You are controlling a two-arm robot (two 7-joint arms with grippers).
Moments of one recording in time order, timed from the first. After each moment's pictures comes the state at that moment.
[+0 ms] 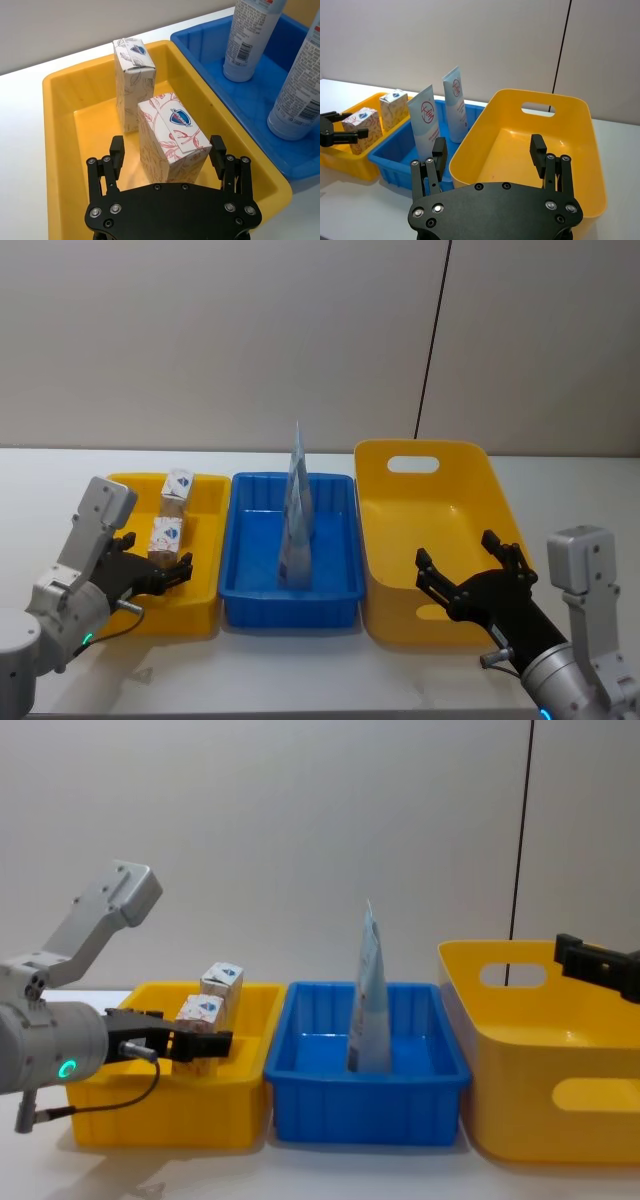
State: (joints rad) left arm -0.55 0.23 0.37 -1.07 -0.19 0.17 -0.24; right arm -0.01 0.34 -0.23 -1.77 0.29 0.03 0.07
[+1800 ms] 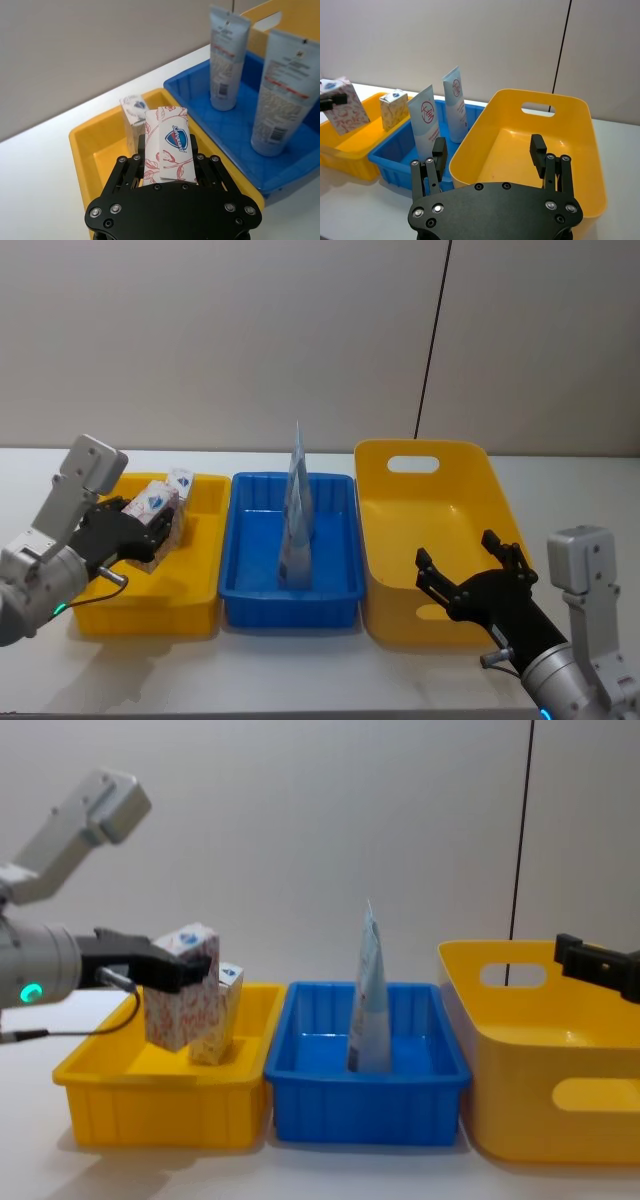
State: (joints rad) left arm -0.50 0.31 0.34 -1.30 -0.14 0.21 -0.33; right arm -0.01 0.34 -0.23 -1.77 0.29 0.03 0.07
